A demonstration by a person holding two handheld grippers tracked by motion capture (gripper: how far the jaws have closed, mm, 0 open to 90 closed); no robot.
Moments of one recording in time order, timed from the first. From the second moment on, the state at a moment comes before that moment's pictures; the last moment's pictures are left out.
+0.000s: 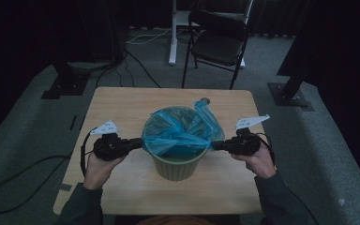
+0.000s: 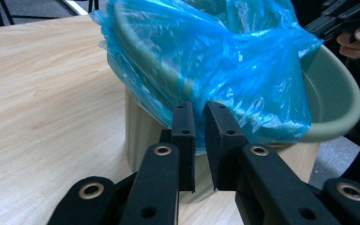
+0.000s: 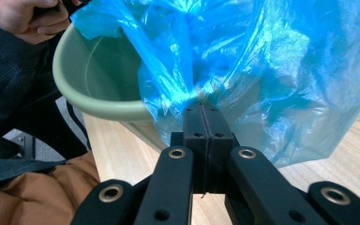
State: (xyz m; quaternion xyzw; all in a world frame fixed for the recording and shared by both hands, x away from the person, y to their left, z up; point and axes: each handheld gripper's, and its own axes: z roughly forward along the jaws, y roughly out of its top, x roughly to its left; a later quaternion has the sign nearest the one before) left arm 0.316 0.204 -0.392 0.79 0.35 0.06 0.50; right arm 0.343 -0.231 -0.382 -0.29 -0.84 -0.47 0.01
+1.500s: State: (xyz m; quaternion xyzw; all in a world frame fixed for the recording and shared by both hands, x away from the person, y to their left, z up) left arm 0.325 0.202 -0.396 0.77 0.34 0.04 0.54; right arm 0.349 -0.222 -0.391 -0.30 -0.82 -0.48 0.01
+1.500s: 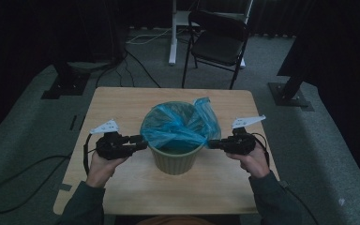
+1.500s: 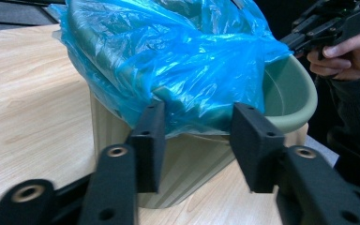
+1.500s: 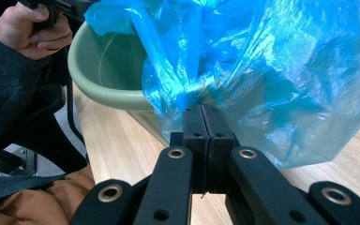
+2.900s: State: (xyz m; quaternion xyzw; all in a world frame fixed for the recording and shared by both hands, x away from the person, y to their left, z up) left arm 0.326 0.183 -0.439 0.79 0.35 0.04 0.49; right arm 0.347 -0.195 -0.398 -0.26 -0.83 -0.49 0.05
